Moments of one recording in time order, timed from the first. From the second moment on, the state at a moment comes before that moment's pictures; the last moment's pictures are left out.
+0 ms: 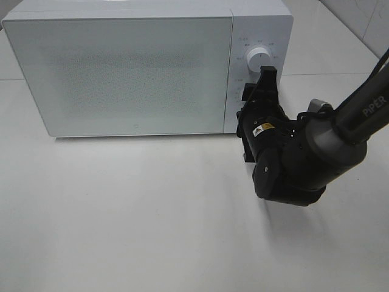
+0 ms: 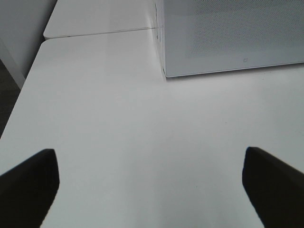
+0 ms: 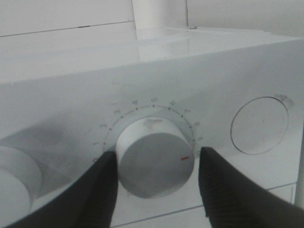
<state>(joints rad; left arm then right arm) -0.05 -0.01 -0.50 0.01 1.04 0.08 0.65 2.13 -0.81 0.69 -1.22 1.40</state>
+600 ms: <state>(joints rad) -0.05 -0.01 -0.50 0.01 1.04 0.08 0.65 2.03 -0.71 0.62 -1.19 1.27</state>
